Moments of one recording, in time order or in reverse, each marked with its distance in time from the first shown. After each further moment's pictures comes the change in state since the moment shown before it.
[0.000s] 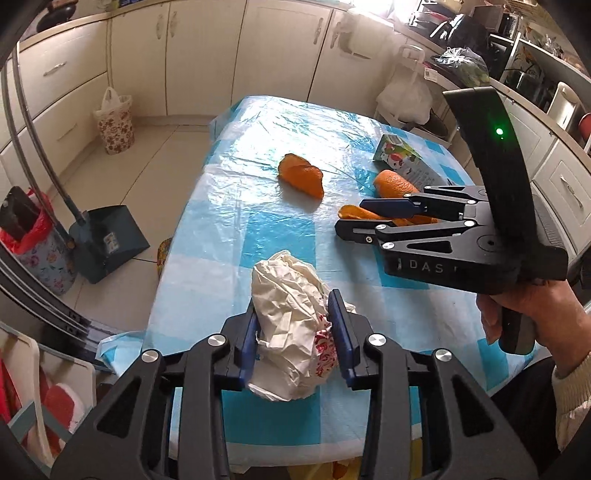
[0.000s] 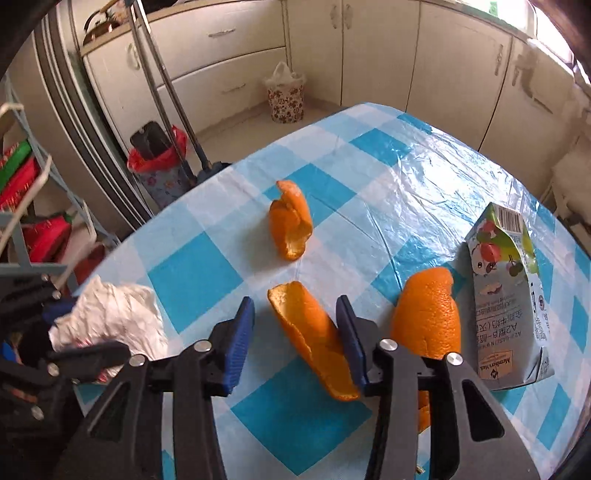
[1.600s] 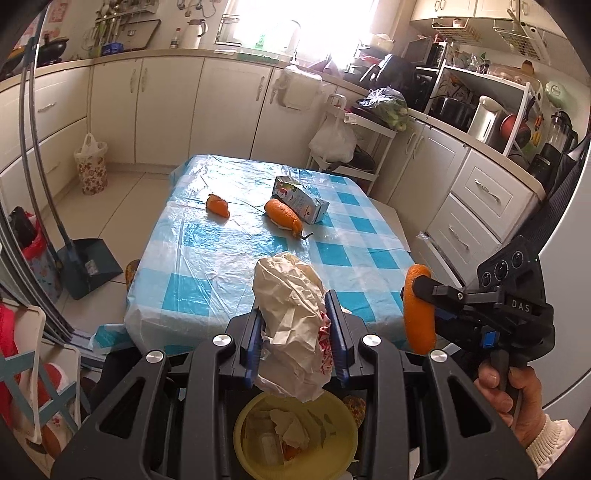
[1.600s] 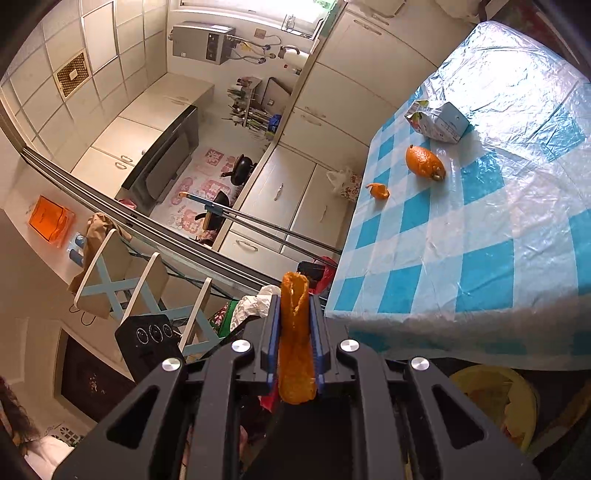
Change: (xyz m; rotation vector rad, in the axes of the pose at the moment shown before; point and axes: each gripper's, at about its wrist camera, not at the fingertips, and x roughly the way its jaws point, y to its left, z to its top) left arm -0.177 -0.071 -0.093 0.074 -0.204 -0.172; right arm -0.189 0.006 -0.216 0.816 -0.495 0.722
